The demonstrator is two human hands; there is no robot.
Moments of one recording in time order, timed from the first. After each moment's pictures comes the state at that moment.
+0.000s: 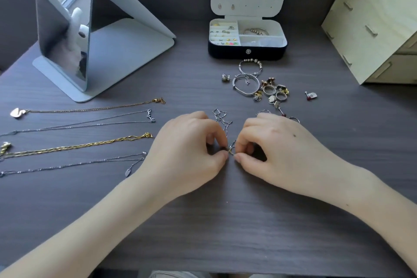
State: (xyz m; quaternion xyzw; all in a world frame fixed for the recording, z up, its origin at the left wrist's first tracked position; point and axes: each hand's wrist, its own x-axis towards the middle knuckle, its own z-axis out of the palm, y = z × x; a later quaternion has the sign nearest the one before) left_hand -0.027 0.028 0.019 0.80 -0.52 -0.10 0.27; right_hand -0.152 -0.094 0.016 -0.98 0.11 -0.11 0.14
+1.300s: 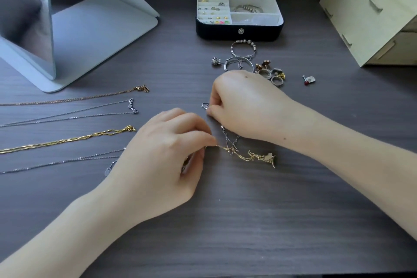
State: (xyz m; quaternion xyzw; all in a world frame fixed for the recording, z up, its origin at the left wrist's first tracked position) left_hand -0.017 0.045 0.003 0.69 -0.67 0.01 0.27; right_hand -0.089 -0.099 0.035 -0.97 0.22 -0.01 0.12
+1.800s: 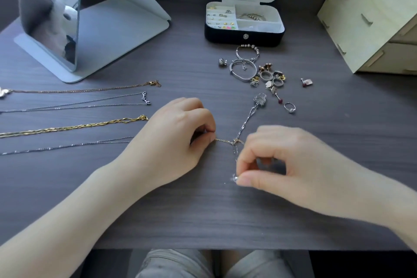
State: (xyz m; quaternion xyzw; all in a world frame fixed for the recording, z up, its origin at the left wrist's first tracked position) left_hand -0.011 0.041 0.001 0.73 -0.63 -0.02 0.27; right_hand -0.185 -0.071 0.035 -0.95 0.05 -0.05 0.31
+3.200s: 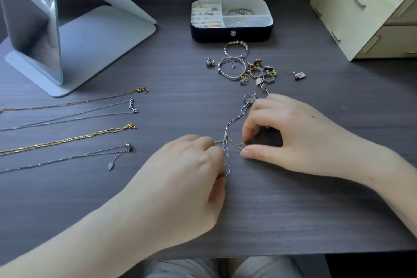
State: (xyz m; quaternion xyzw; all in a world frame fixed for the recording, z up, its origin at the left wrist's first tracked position) left_hand -0.057 0.056 0.017 0.73 -0.67 -0.07 0.12; right_hand -0.181 -0.119 0.014 -0.97 0.08 -0.09 0.20
